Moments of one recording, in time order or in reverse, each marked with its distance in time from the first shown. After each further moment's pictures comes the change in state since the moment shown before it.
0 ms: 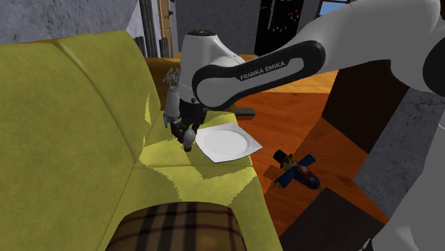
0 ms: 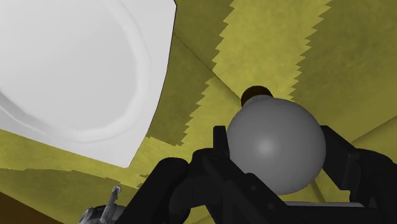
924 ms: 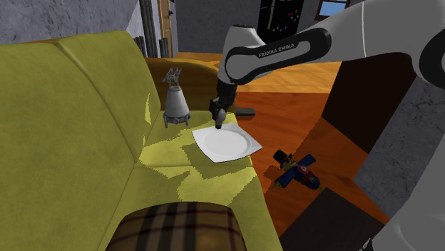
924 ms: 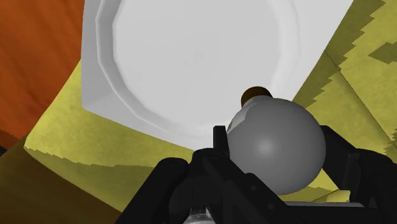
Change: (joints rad) arm -0.208 -0.067 -0.098 -0.039 0.132 -0.002 -0.362
